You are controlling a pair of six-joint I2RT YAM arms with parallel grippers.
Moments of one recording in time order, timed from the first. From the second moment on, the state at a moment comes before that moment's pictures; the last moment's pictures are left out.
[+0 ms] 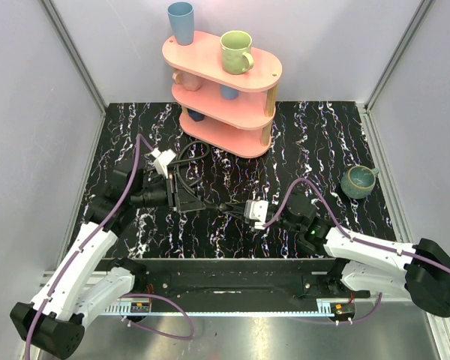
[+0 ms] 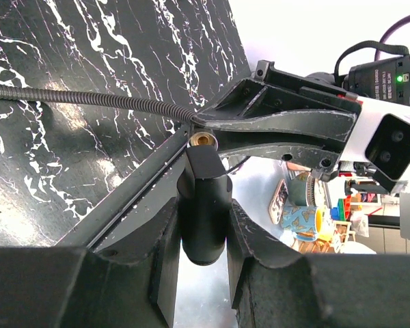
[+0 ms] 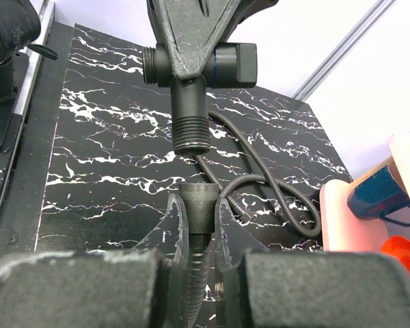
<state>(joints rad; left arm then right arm) -0.37 0.82 0.84 -0.54 0.80 -0.66 0.95 1.06 0.47 0.63 -0.41 -0.47</state>
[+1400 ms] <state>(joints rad) -0.37 0.94 0.70 -0.38 0.82 -0.76 0.98 1.15 0.52 0.50 -0.35 -0.52</state>
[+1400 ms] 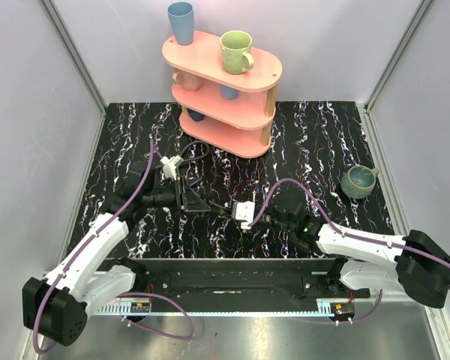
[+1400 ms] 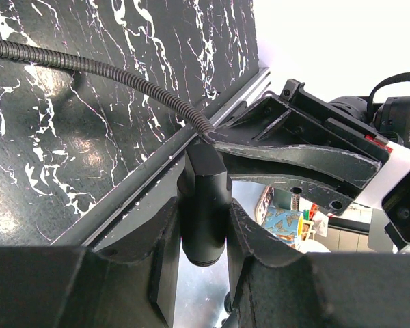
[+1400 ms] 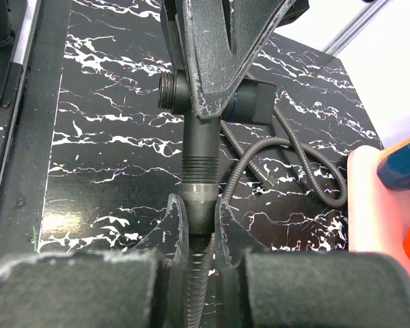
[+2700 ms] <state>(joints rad) -0.46 0.93 0.58 -0.17 0.87 -0.47 0.96 1.15 0.63 0.17 -0.44 -0.41</state>
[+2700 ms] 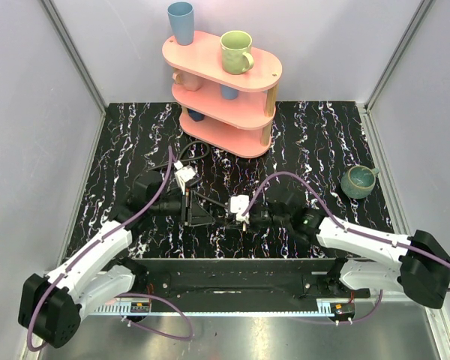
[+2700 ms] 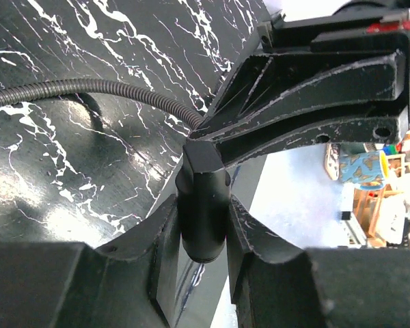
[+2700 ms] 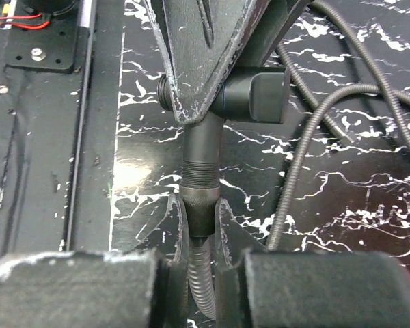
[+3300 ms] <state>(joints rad) -0.53 0.87 0.55 0.00 0.95 -0.23 0.87 1.25 0.70 0.12 -0.73 -0.27</state>
